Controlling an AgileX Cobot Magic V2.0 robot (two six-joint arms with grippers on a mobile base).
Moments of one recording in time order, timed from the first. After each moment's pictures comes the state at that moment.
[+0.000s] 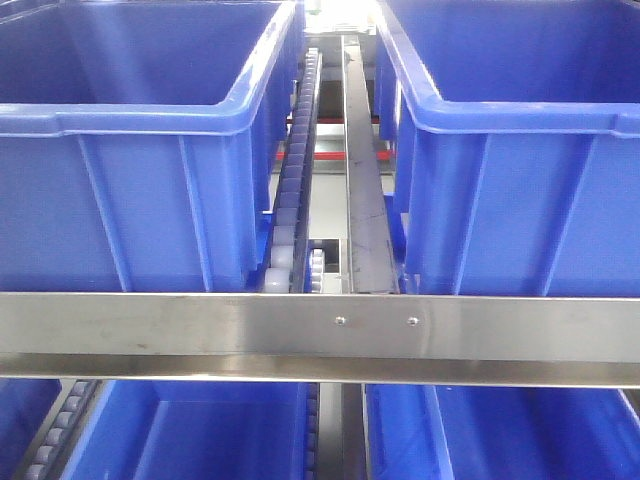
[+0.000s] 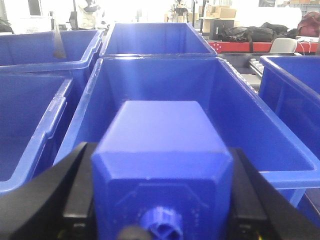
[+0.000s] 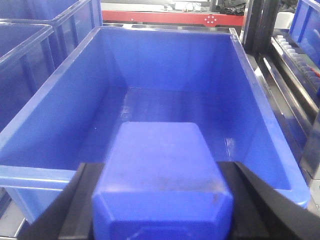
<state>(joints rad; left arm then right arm) -0.13 0.18 -0.42 -0.02 0.31 0.03 0.06 0.32 -0.38 -0.10 0.20 0.13</state>
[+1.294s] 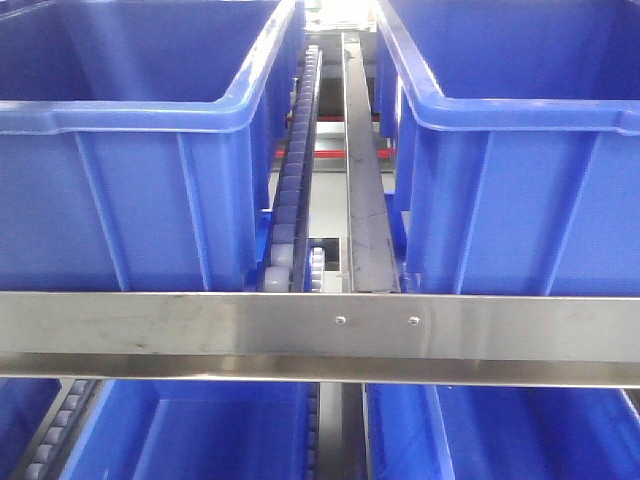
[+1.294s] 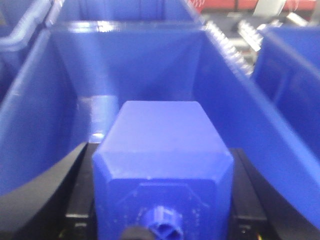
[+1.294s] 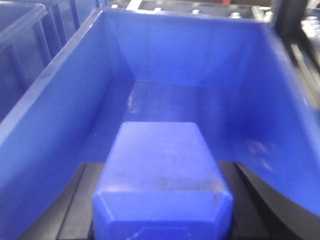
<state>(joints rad) -0.24 1.05 -0.70 -0.14 -0.10 0.12 0.07 0.98 -0.60 -0.11 -0.15 0.13</state>
